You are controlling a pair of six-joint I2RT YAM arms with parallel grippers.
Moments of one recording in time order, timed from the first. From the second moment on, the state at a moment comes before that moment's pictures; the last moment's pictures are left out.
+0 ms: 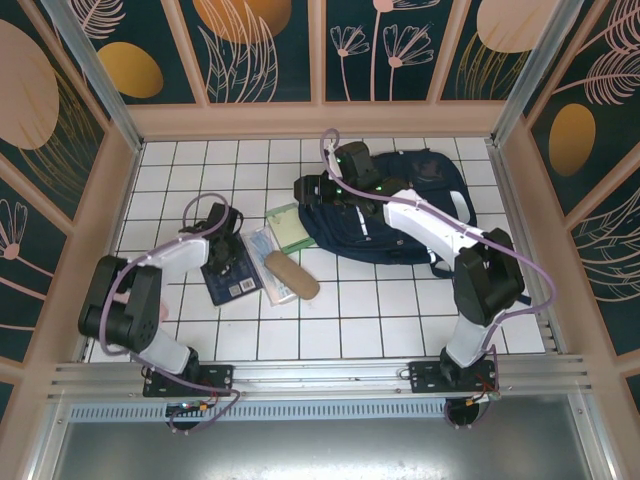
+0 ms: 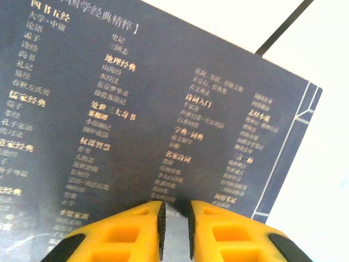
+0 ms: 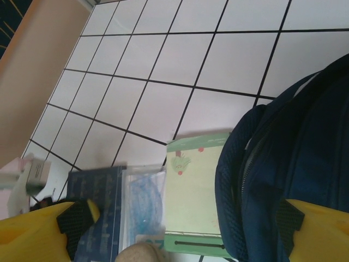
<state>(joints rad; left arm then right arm) -0.27 1.59 0.82 -0.46 -0.11 -1.08 0.64 1.75 1.41 -0.29 -0.21 0.46</state>
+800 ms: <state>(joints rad) -0.13 1.75 1.24 -0.45 -0.15 -0.86 0.79 1.99 1.60 -0.26 -0.29 0.52</state>
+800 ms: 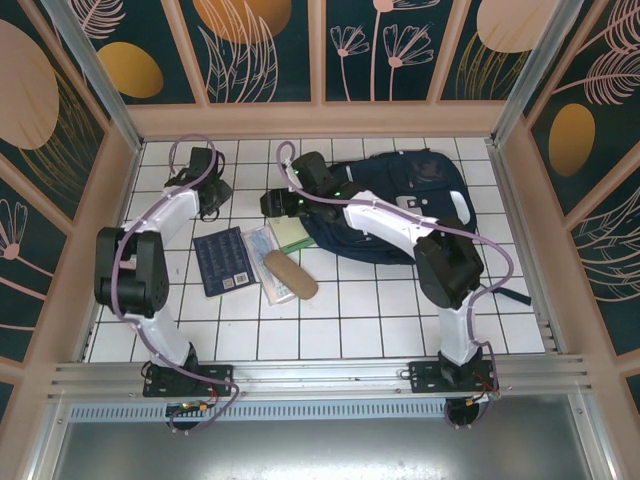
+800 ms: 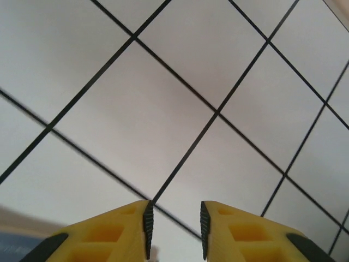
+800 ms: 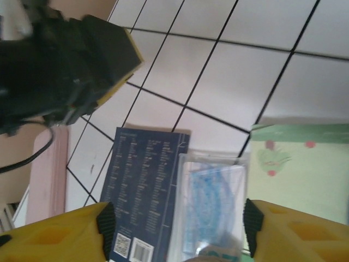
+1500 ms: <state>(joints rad) -0.13 1.47 0.65 -0.33 0.19 -1.06 0.81 2.08 1.68 -0.26 -0.34 0.52</state>
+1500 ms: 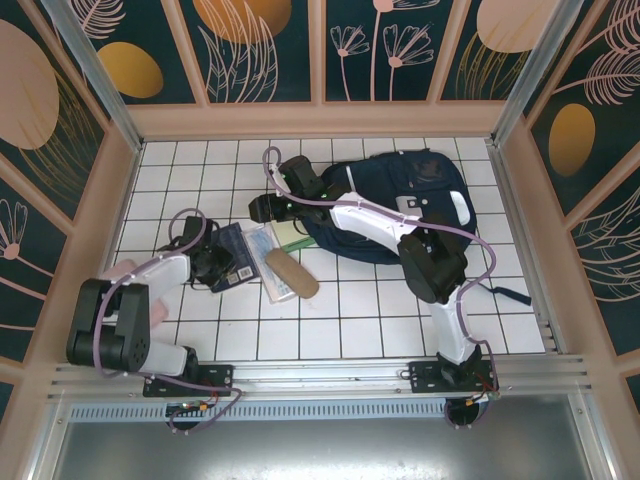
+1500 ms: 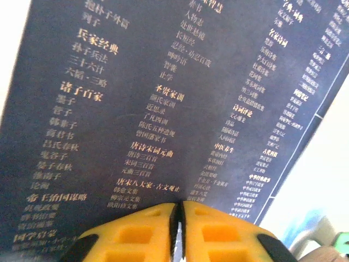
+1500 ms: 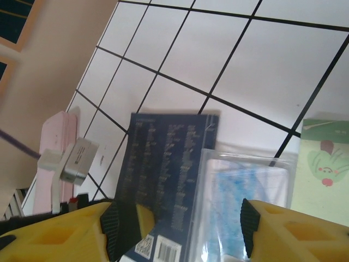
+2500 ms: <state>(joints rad) -0.03 1.86 1.22 -0.39 0.09 -0.76 0.83 2.30 1.81 -0.24 -0.29 0.69</state>
